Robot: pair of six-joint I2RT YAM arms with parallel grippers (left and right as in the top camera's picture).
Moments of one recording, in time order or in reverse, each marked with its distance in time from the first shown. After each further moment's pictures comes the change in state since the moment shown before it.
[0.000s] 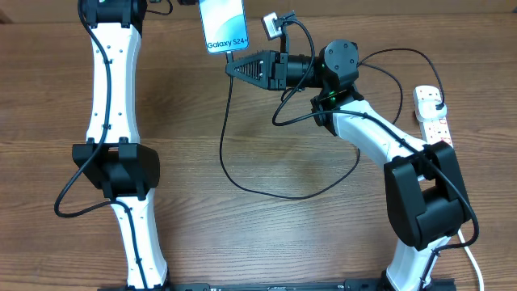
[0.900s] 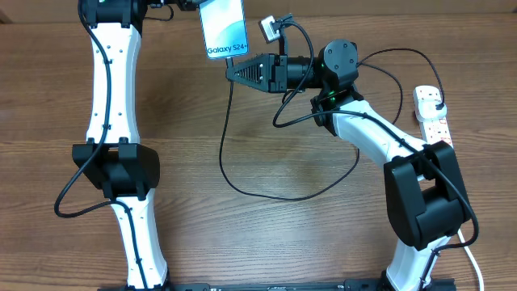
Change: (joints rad) left arm -0.002 0.000 0.000 -0.136 0.021 0.108; right arm -0.002 0.000 0.000 -0.006 -0.016 0.004
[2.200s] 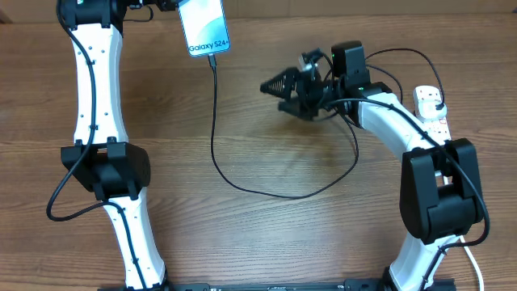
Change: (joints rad) left arm 0.074 0.000 0.000 -0.042 -0.021 0.013; right arm -0.149 0.000 0.006 -1.210 0.214 -0.594
